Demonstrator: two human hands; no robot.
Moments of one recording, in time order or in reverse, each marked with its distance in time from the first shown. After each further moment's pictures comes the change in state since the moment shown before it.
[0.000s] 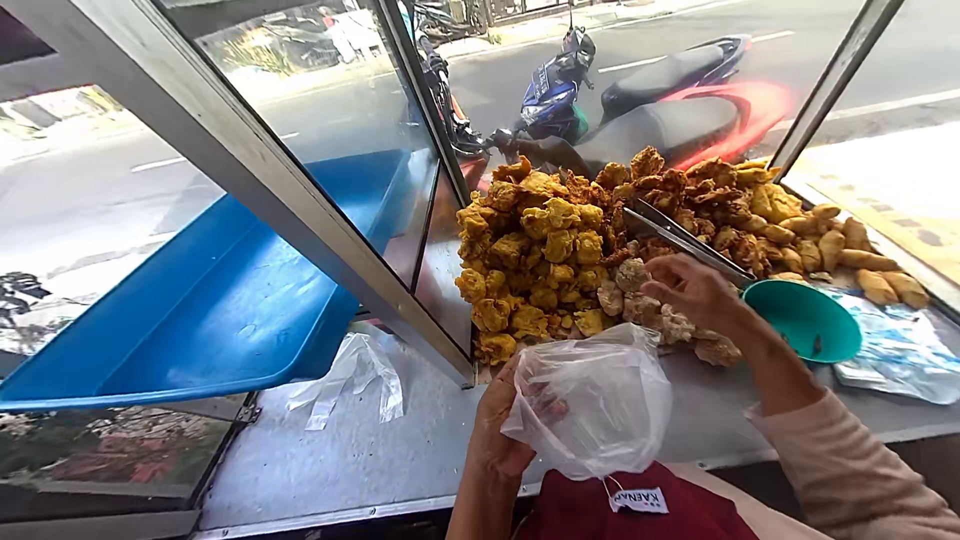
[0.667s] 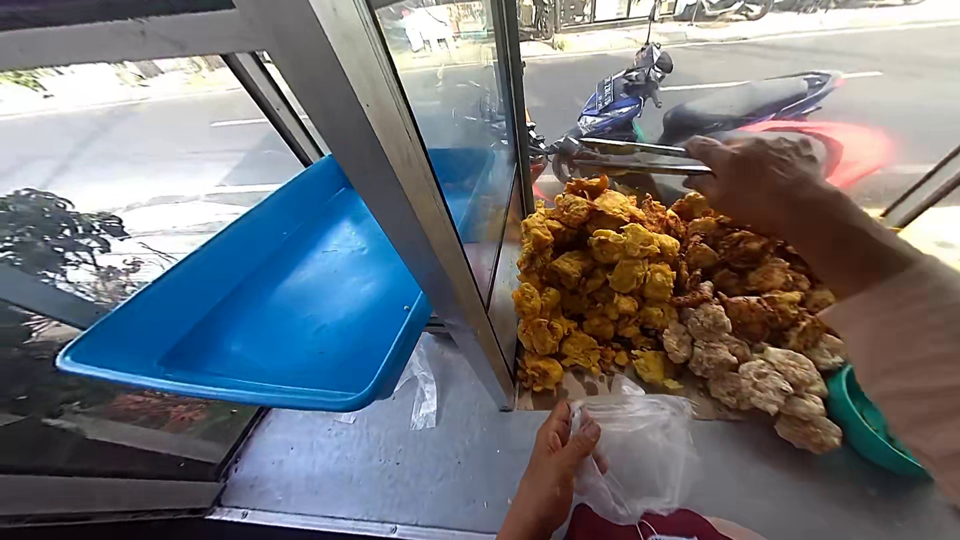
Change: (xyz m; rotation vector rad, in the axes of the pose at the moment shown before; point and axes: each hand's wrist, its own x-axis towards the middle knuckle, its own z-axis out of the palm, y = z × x) left_hand 0.007 -0.004 -0.039 0.474 0.141 -0.017; right_hand 0.183 -0.116 -0.042 -0.769 -0.003 -0.128
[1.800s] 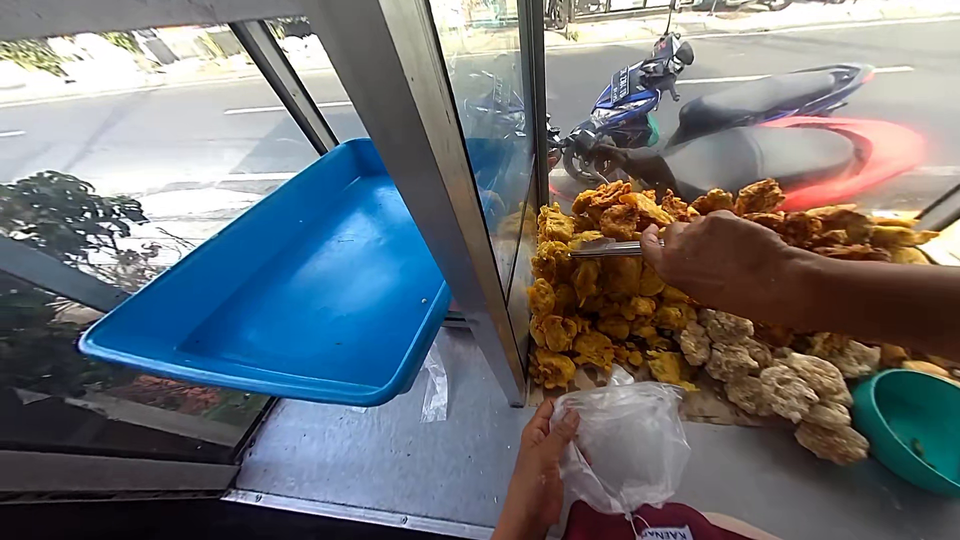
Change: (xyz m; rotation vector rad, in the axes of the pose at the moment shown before) left_hand -0.005 0.010 -0.010 -0.112 0.261 -0.042; right_hand -0.049 -0.100 -0.002 -0.510 -0.314 -0.429
